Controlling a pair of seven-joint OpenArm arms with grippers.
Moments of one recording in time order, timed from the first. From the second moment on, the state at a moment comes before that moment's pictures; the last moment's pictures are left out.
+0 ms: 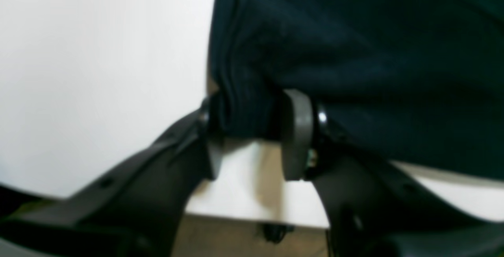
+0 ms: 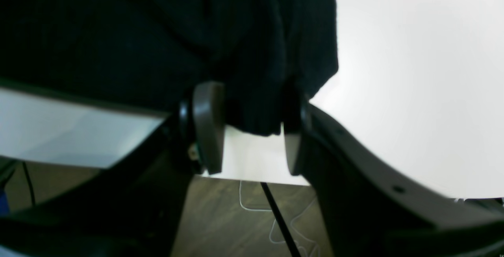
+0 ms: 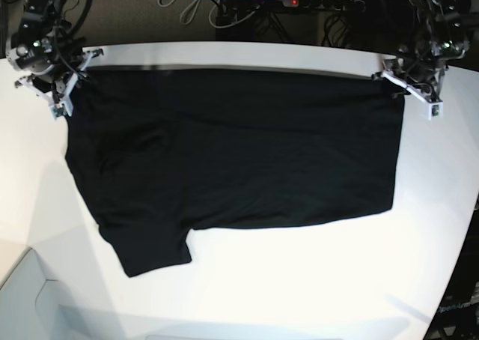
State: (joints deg) left arm 22.3 -14.9 -24.3 94.9 -28.6 -14.7 45.9; right arm -20.7 9.7 28.3 105.0 1.5 34.5 -56.4
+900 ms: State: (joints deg) left arm 9.4 -12.7 -37.0 98.7 -28.6 -14.8 47.0; right arm -11.8 7.4 39.6 105.8 0.8 34.5 -56.6
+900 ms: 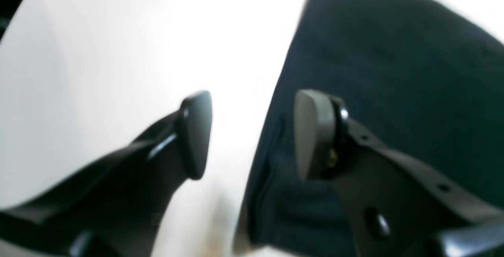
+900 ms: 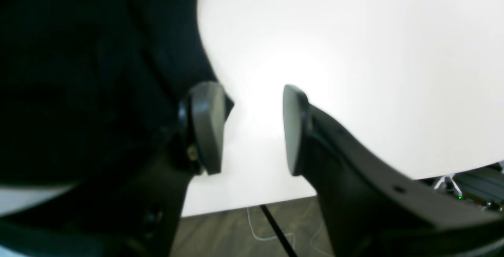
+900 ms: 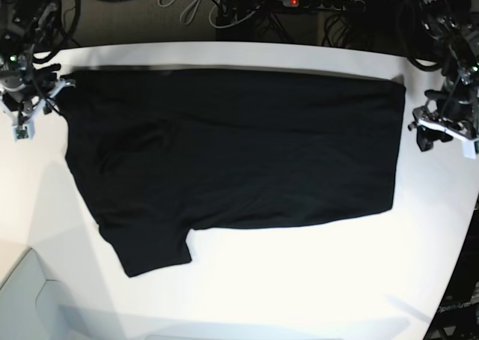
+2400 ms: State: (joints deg) left arm -25.2 -15.3 -16.2 39.7 -28.2 -14.0 19.8; right arm -9.3 7.5 36.7 105.6 1.2 34.5 -56.5
